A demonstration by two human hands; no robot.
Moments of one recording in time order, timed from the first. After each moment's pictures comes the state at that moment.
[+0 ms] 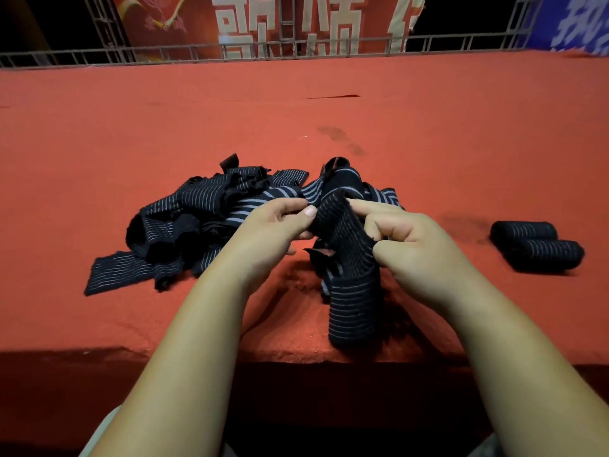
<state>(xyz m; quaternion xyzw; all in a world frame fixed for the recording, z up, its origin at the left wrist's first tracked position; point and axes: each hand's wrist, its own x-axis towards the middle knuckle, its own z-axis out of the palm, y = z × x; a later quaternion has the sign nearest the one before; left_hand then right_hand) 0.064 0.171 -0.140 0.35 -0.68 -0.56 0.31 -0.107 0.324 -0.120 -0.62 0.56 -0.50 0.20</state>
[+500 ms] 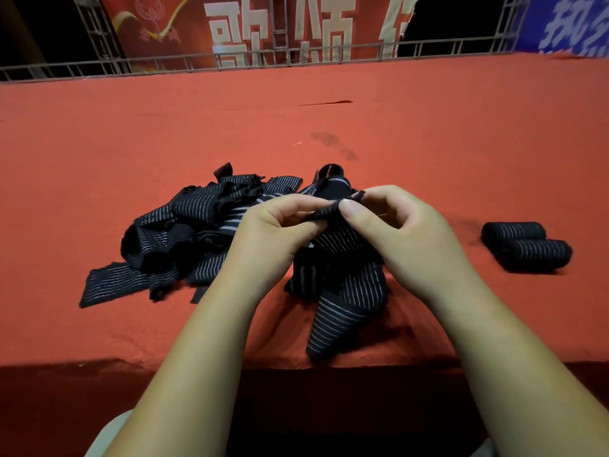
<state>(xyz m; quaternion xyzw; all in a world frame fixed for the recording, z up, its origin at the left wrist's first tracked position) 0.056 0.200 -0.126 0.23 -0.71 -0.52 0.41 -0.107 0.322 -0.114 -0.48 0.65 -0.57 0.14</state>
